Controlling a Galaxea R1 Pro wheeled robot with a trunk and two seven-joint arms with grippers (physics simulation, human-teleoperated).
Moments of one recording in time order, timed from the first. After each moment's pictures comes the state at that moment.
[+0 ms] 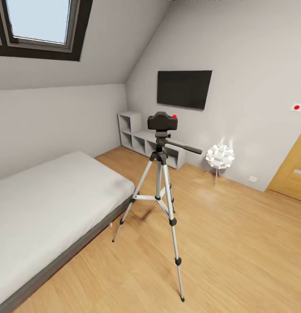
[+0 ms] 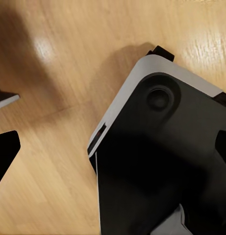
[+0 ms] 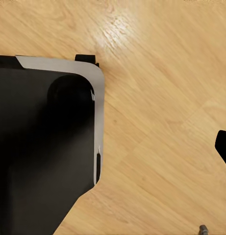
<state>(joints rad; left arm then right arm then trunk) -0.24 0.09 -0.96 -0.02 1.47 0.07 0.13 -0.22 -0.13 -0.21 0.03 0.25 -0.10 0.08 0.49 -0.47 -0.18</state>
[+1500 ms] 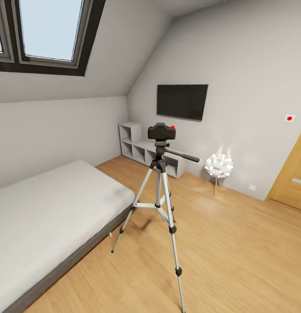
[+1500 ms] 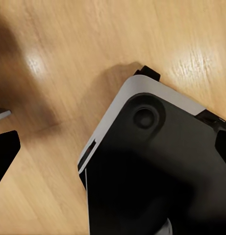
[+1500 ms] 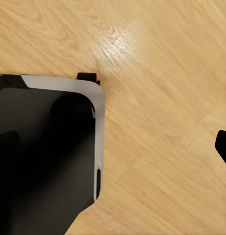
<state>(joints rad) -0.24 0.09 -0.96 -0.02 1.47 0.07 0.13 -0.21 -0.14 -0.21 0.03 0.25 -0.10 0.09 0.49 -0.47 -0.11</state>
